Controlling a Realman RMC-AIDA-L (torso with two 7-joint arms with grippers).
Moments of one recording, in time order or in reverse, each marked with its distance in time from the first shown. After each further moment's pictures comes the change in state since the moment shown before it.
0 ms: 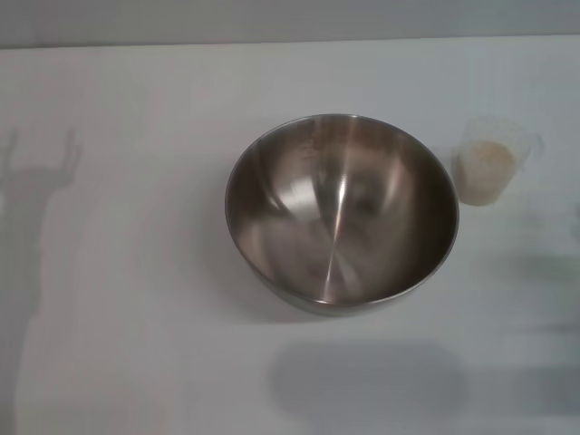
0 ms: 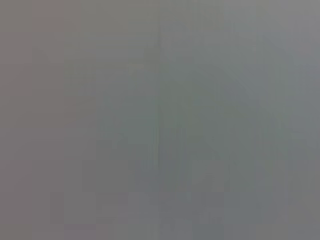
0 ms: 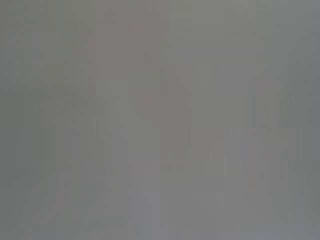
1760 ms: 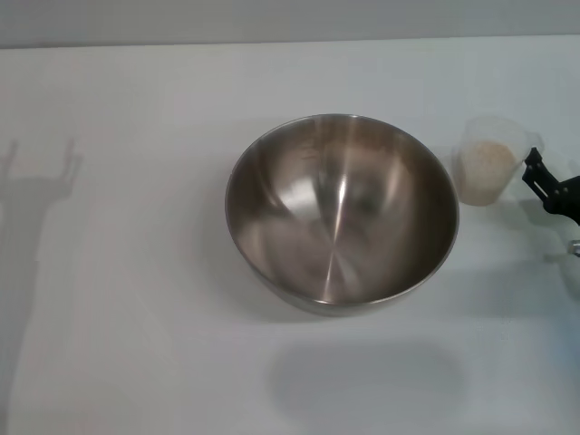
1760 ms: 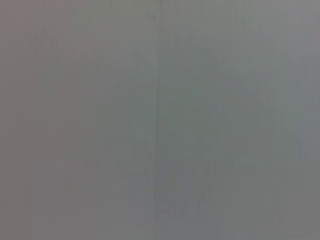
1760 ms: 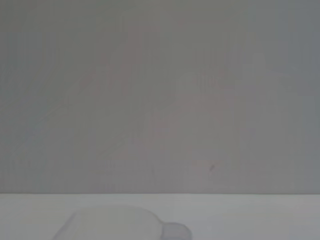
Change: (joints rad) left arm -0.002 0.000 0.030 0.058 0.000 -0.026 -0.066; right arm 0.222 -0.003 0.007 -0.005 0.002 0.403 -0.003
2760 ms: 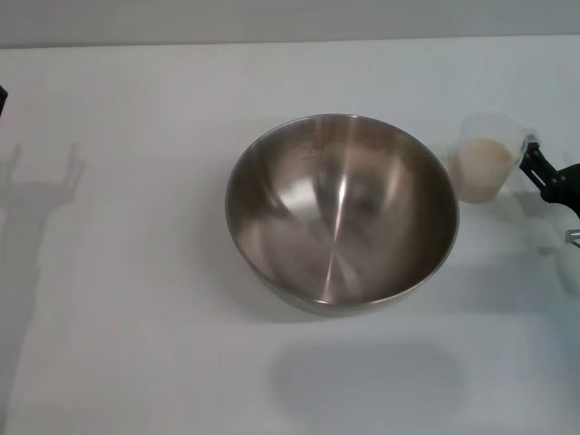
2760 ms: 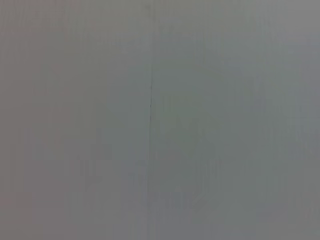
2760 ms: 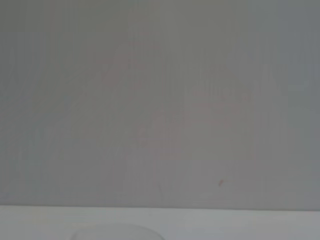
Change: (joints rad) left arm 0.003 0.000 0.019 0.016 0.001 -0.001 -0.011; right arm 0.018 -0.001 -0.001 -0.003 0.001 -0.020 -0.005
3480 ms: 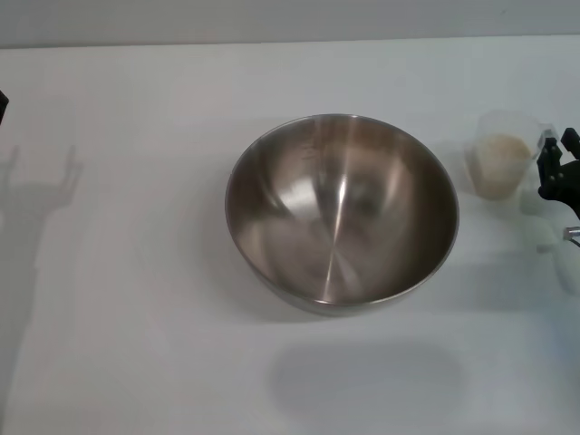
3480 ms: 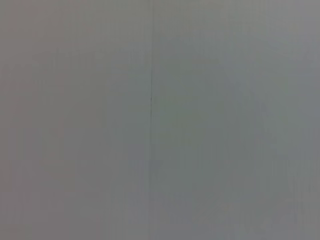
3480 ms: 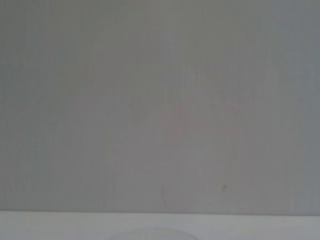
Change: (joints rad) left arm -0.006 0.000 0.002 0.025 0.000 0.000 0.000; right arm 0.005 0.002 0.000 0.002 0.000 -0.005 0.002
